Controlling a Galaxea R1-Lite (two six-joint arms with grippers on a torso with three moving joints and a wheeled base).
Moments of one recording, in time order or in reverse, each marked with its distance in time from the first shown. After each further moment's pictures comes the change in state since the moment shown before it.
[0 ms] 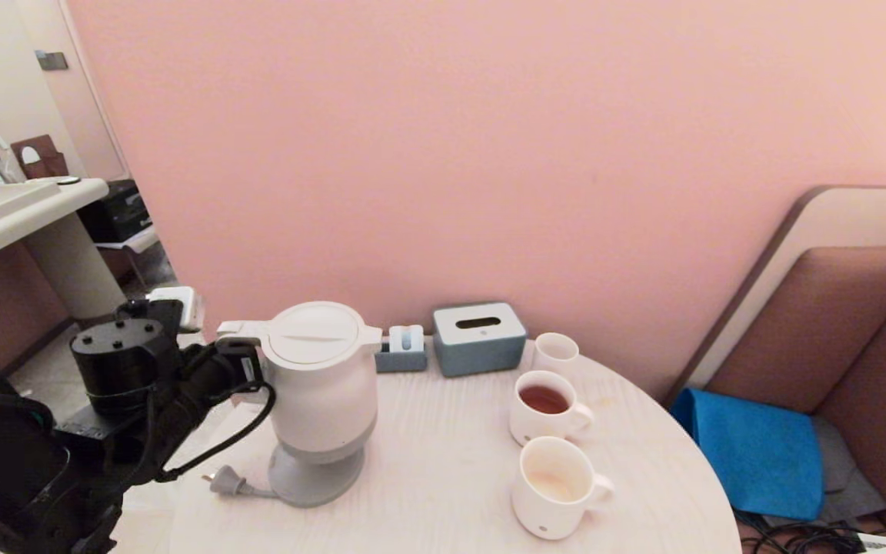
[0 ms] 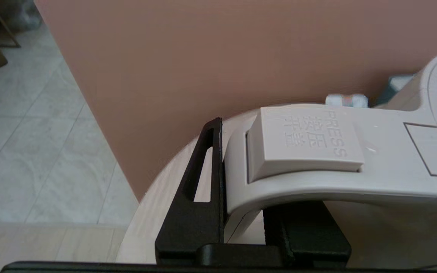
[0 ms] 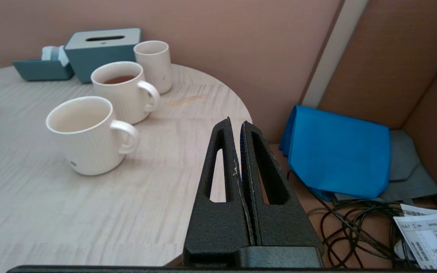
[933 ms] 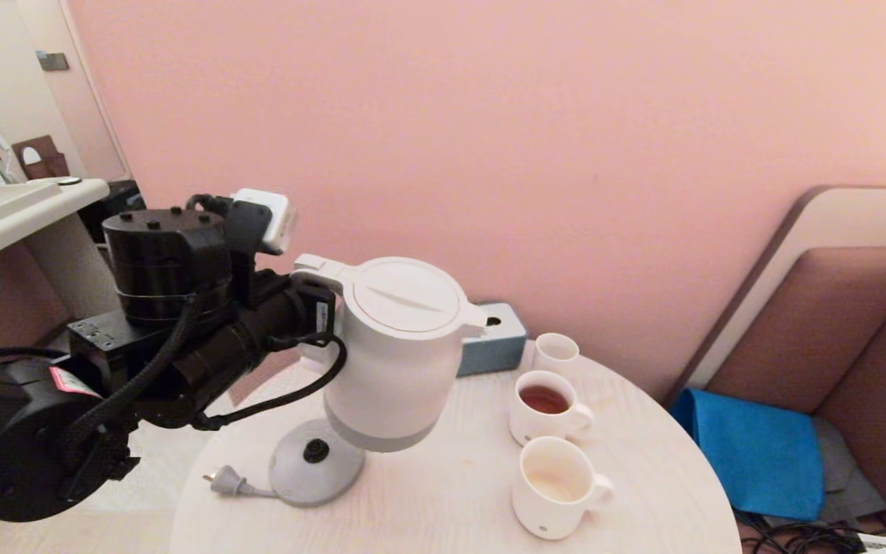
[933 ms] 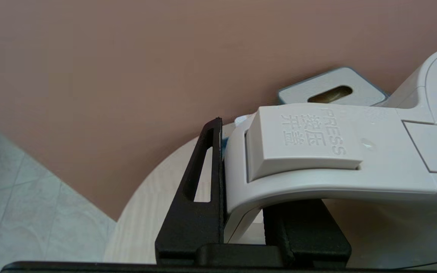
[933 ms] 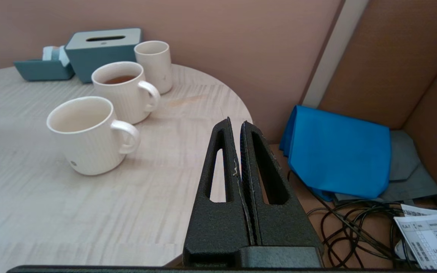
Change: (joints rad) left arm -0.331 -0.245 -0.367 0.612 0.134 0.164; right arm 0.000 0.000 0.000 0.000 0.000 0.000
